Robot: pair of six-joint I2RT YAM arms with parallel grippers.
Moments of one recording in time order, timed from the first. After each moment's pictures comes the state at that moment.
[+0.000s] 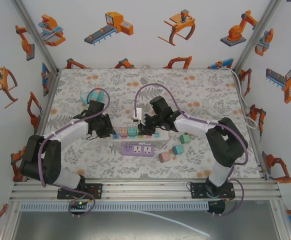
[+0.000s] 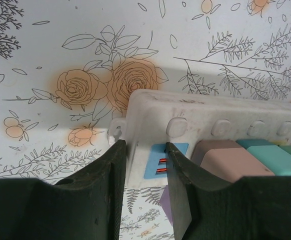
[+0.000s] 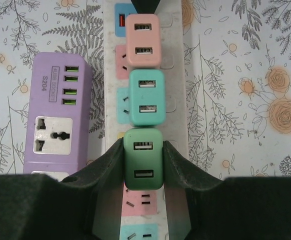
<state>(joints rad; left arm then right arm) -0.37 1.48 0.79 -0.39 0.06 -0.62 0.72 1.75 1.07 -0.10 -0.66 -0.64</state>
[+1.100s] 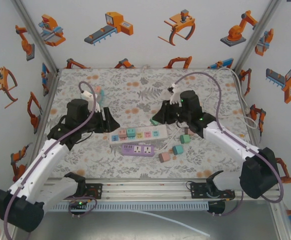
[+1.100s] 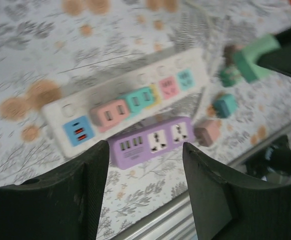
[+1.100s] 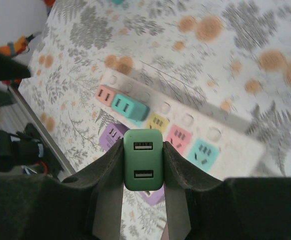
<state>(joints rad) -0.43 0.94 0.86 -0.50 0.32 -0.38 0.52 1.29 0.88 -0.10 -0.42 0.45</state>
